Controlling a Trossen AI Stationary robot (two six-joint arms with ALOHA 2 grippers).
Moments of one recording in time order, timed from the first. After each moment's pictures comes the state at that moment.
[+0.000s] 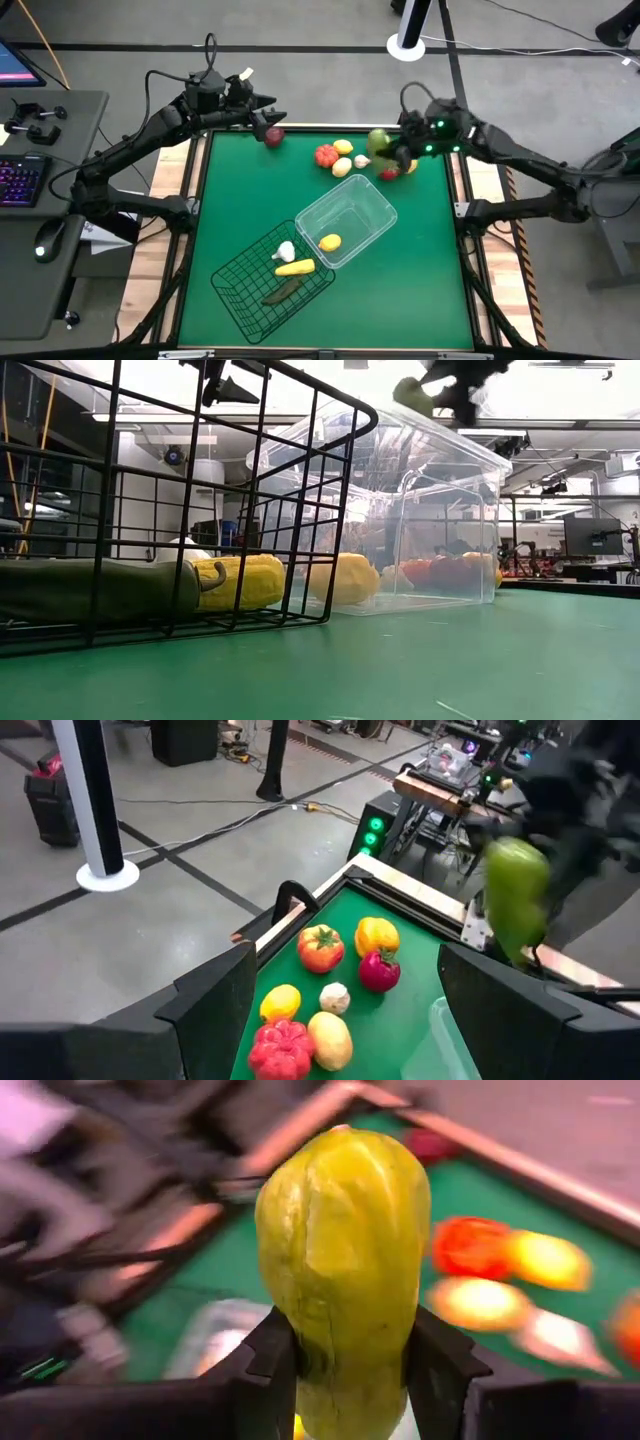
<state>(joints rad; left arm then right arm) 0.62 1.18 1.28 -0.41 0.14 -0.18 -0.45 1.09 1.14 -0.56 -0.30 0.41</state>
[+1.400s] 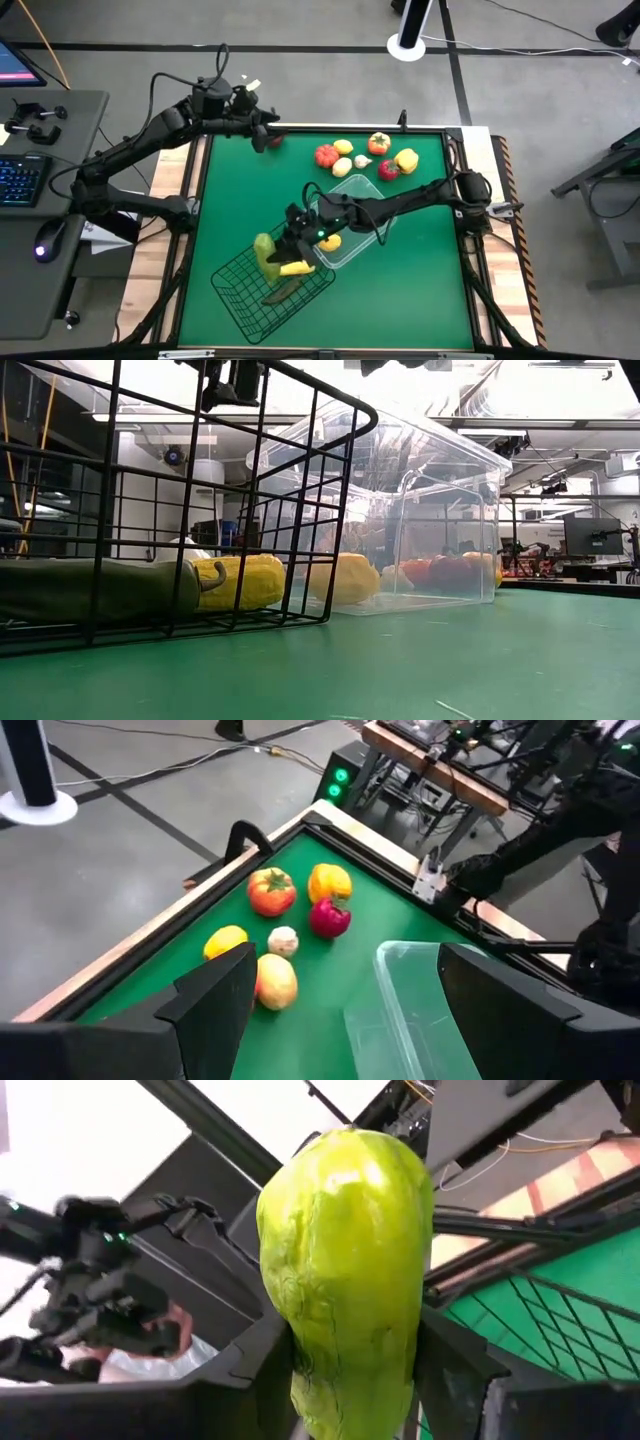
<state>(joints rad) 0.57 1.18 1.28 -0.52 0.23 -0.26 0.14 2.00 1.49 0.50 -0.38 0.82</state>
